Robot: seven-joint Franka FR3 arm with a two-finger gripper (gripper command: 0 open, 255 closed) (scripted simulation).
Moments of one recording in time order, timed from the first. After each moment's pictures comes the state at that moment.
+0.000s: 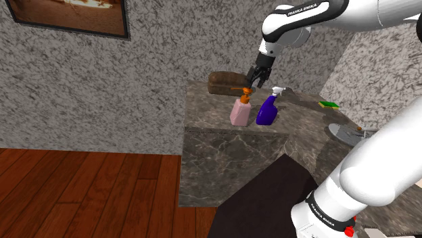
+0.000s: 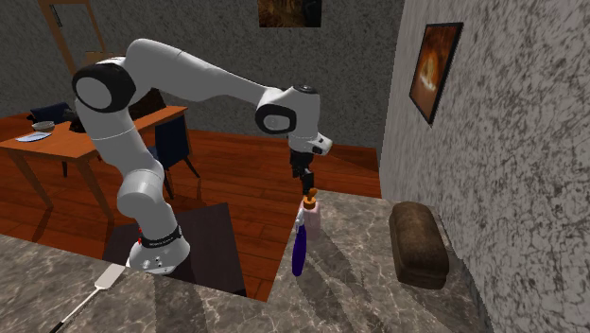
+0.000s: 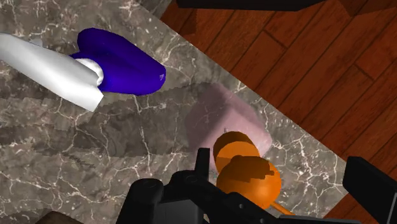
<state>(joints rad) -0.02 -0.10 -0.29 -2.11 0.08 2.00 -0.33</state>
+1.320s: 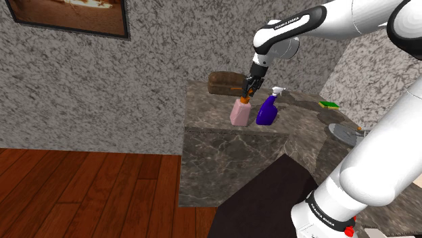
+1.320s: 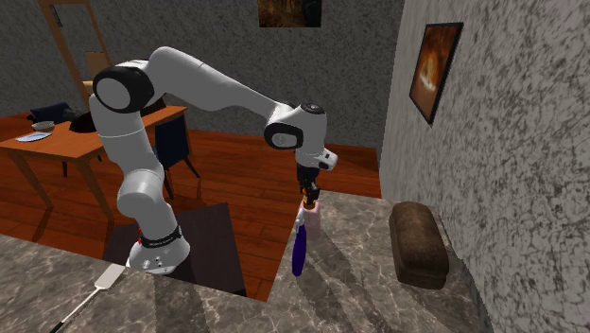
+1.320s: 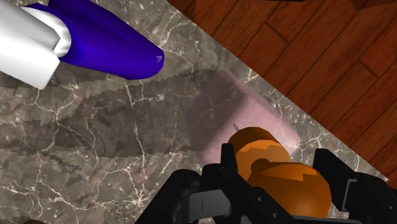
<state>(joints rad) -0.02 0.01 -0.30 -2.12 0.15 2.11 -0.40</state>
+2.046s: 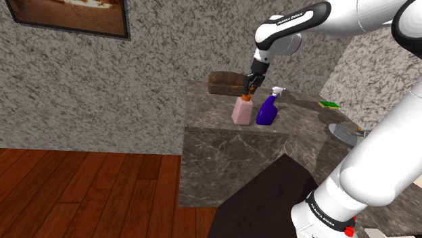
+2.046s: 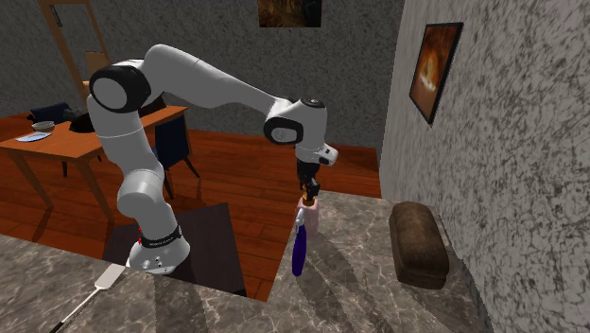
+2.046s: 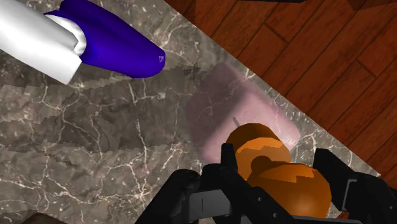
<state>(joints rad) -0.02 -0.01 -0.30 -2.10 0.14 2.07 -0.39</state>
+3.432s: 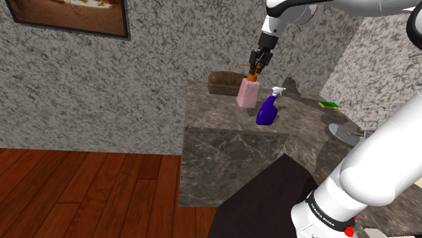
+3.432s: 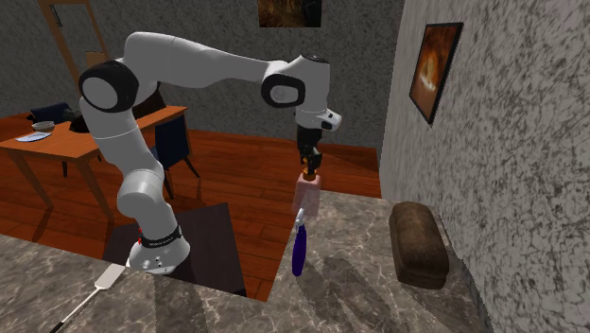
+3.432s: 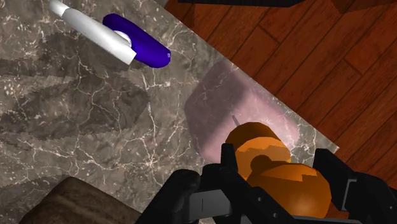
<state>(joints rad) -0.02 -0.07 -0.29 -1.88 0.10 1.80 -0.34</state>
